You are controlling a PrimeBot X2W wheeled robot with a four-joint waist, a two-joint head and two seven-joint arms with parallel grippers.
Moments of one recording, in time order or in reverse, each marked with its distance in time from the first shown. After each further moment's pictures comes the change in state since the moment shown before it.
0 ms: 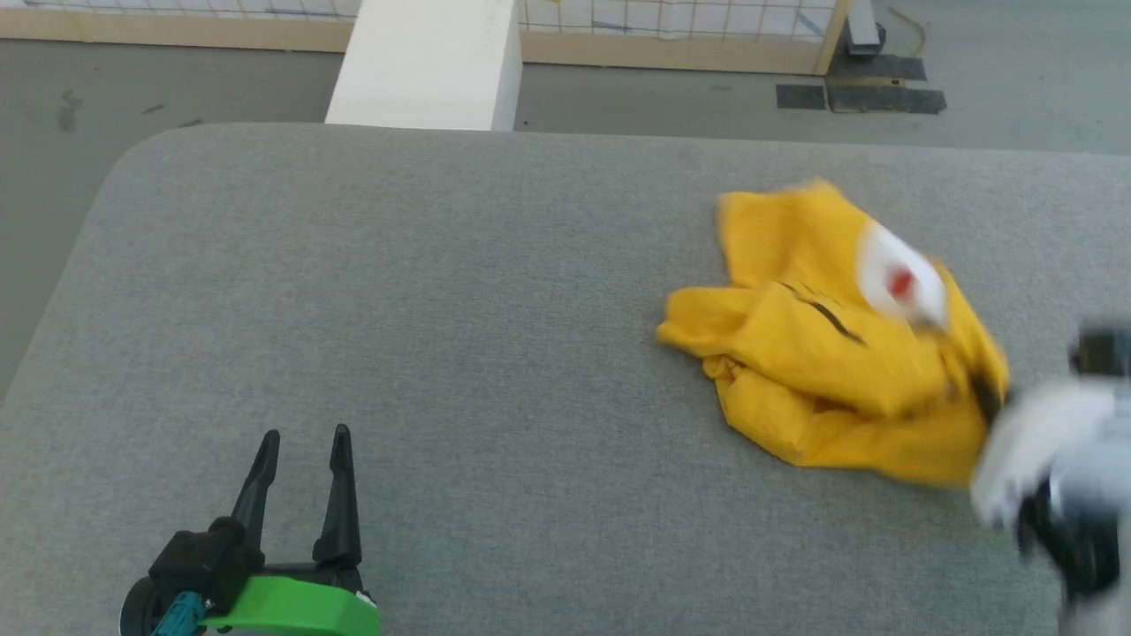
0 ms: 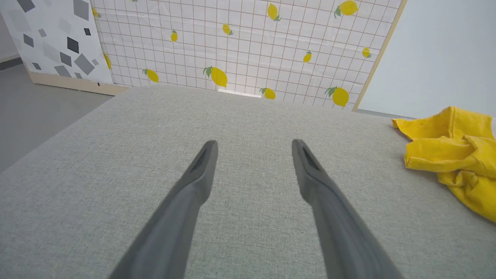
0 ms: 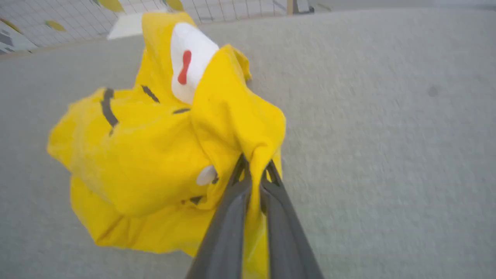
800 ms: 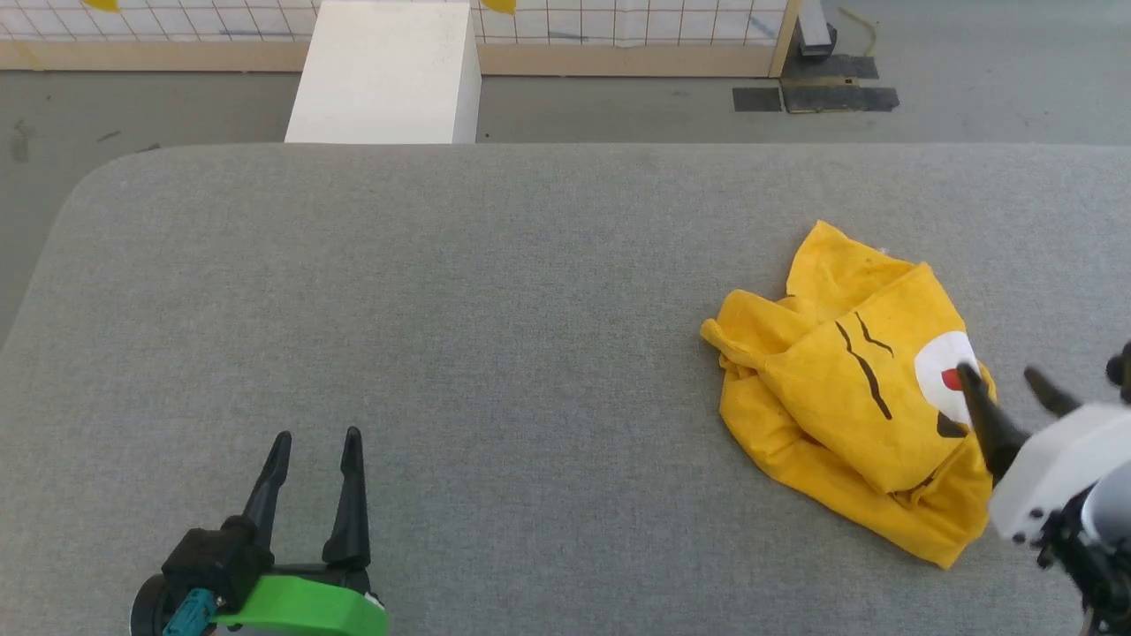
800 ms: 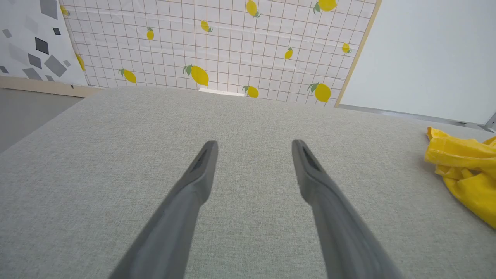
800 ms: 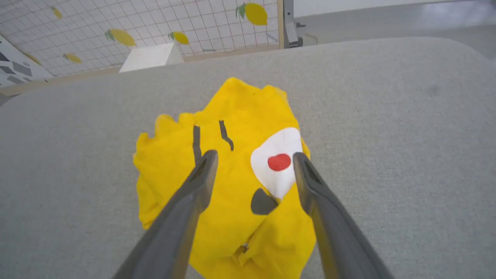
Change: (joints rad) left arm -0.006 0.007 -0.020 0.018 0.000 0.000 0.000; right arm 0.179 0.079 -0.037 -0.374 0.014 0.000 0.108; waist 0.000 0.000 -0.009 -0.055
